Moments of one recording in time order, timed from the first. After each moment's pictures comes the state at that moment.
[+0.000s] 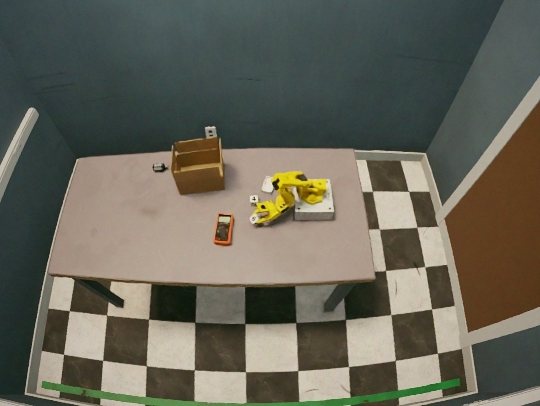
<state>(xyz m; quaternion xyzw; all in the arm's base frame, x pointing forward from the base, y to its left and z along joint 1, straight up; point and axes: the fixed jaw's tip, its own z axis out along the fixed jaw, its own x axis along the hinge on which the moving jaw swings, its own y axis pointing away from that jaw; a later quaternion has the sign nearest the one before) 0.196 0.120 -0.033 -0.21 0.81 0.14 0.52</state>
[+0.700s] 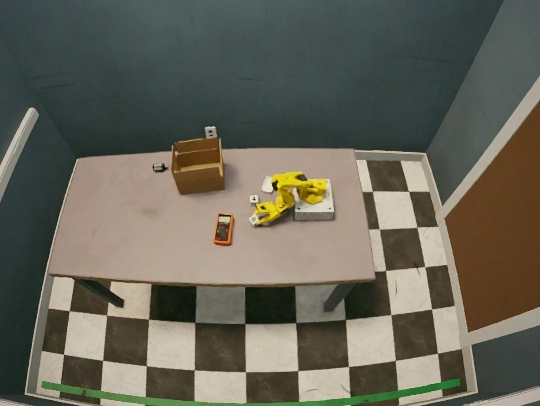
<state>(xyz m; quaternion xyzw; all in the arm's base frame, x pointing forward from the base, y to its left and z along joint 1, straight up) 0.196 0.120 -0.038 -0.21 0.82 0.14 0.52</state>
